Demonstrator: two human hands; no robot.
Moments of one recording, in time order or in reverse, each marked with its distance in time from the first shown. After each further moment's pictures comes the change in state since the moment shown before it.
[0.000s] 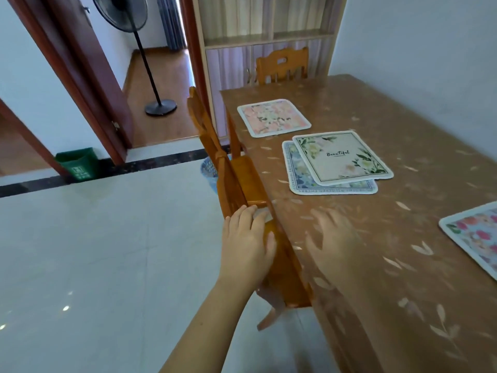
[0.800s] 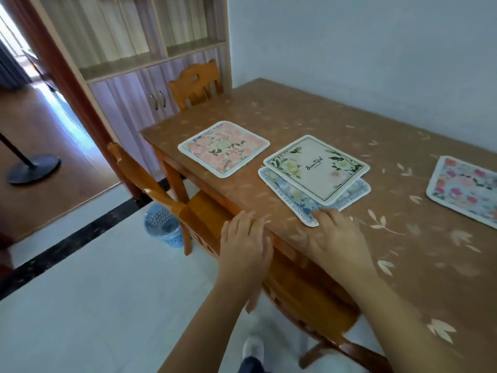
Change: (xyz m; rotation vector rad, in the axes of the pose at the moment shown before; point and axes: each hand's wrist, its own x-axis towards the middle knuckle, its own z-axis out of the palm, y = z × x) left_hand 0.237 -0.172 0.020 -0.125 -0.229 0.479; right_hand 0.172 -0.107 0.100 -0.223 0.215 0.409
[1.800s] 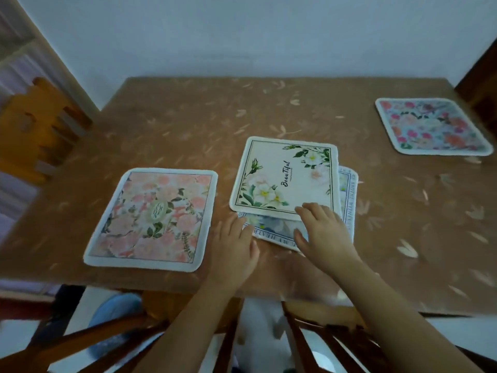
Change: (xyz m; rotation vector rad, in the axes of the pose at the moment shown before) left_hand 0.291 -0.132 0.138 -0.160 -0.349 0.639; right_hand 0.209 -0.006 0.122 -0.124 -0.127 0.546
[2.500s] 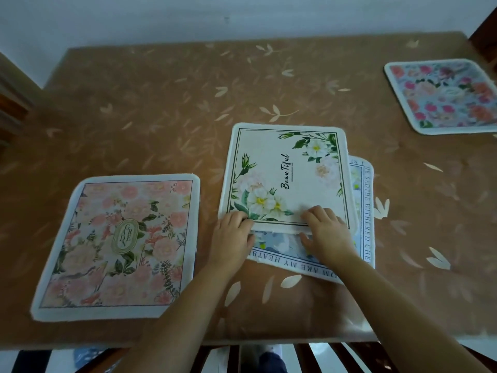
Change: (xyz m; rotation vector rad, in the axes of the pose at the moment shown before) left_hand 0.088 -0.062 0.083 -0.023 -0.266 0.087; right_hand 0.079 0.061 0.094 -0.046 -0.131 0.124
